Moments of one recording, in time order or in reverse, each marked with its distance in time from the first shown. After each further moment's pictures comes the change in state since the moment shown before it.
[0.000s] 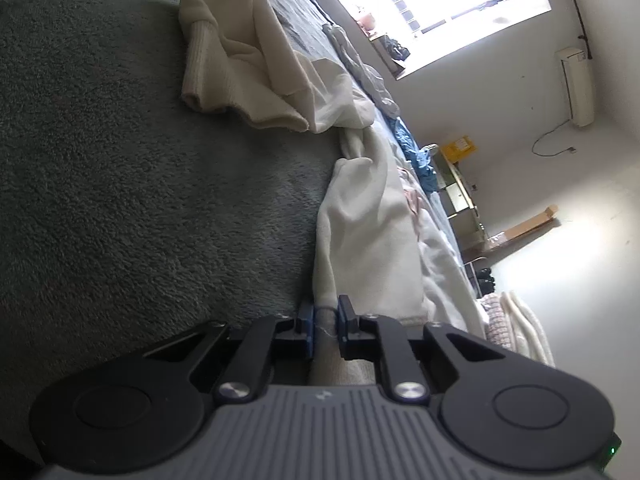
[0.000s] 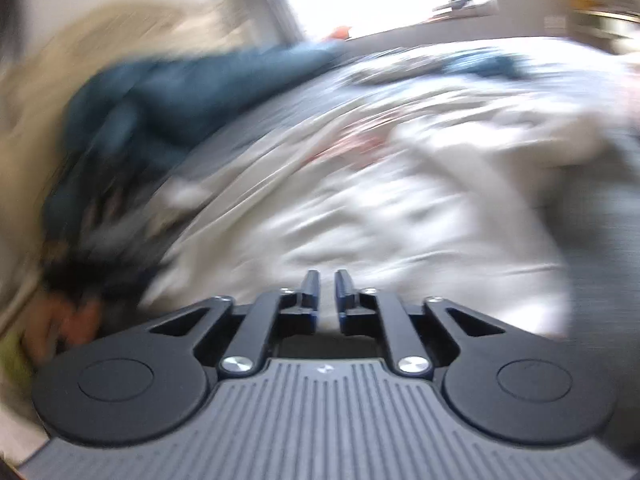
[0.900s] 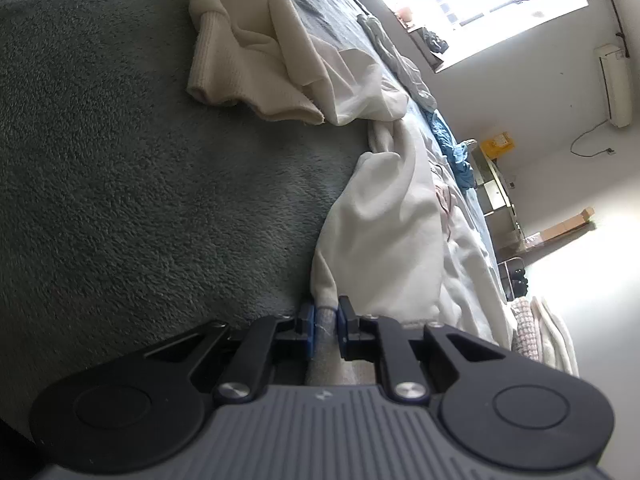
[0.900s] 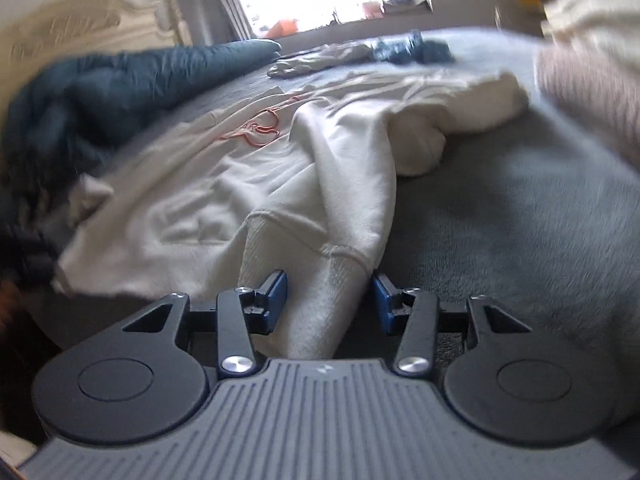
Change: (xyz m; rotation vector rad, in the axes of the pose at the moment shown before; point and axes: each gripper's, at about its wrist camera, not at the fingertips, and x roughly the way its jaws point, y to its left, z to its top) left arm 0.016 -0.014 0.010 -0.046 0.035 0.119; right arm 0.026 -0.037 -0.032 -0.100 0.045 -0.074
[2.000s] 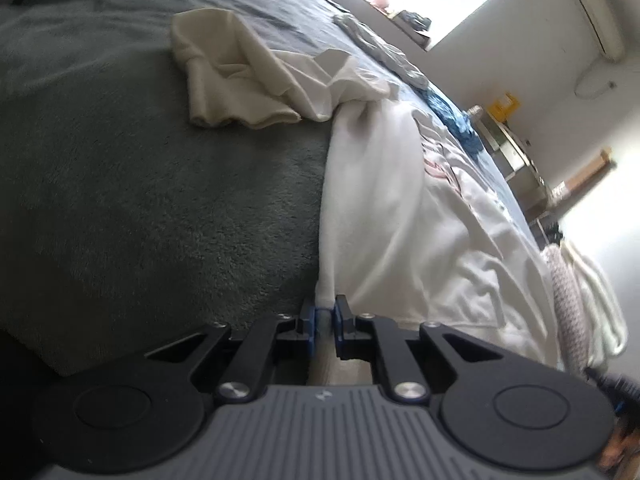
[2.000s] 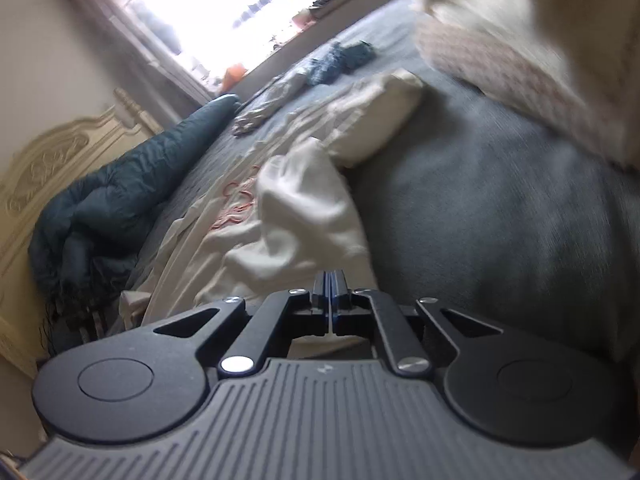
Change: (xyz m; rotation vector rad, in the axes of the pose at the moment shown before) left arm -0.034 -0.027 -0.024 0.234 -0.014 0.121; right arm -0.078 -0.086 0.030 0.379 -0.024 0.063
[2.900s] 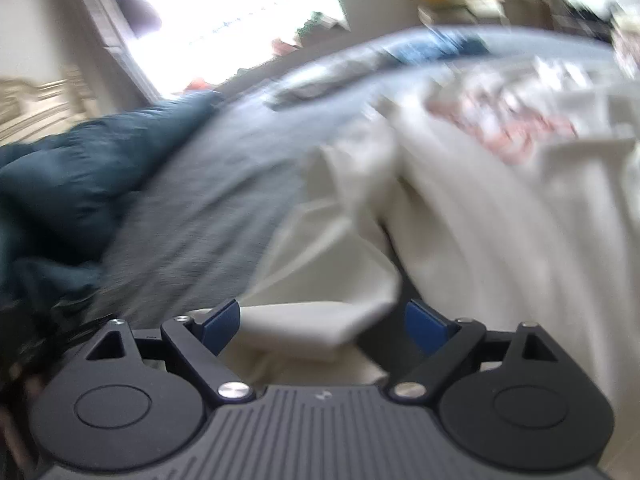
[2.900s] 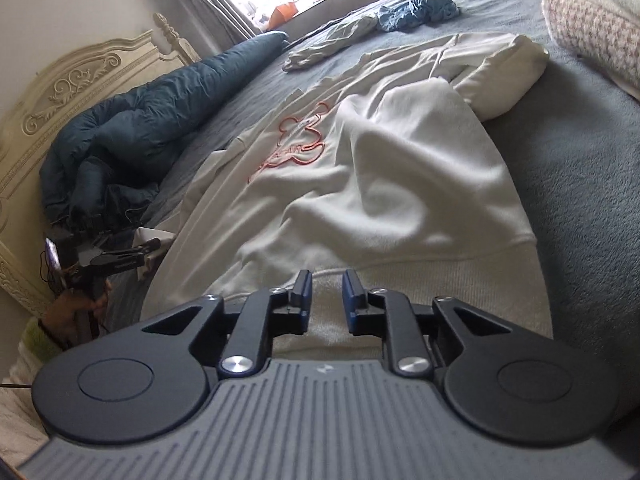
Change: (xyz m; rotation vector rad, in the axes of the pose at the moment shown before) left arm 0.091 -0.069 0.099 0.941 -0.102 0.479; right arm 0.071 0.067 -0.013 -0.081 0.177 0.086
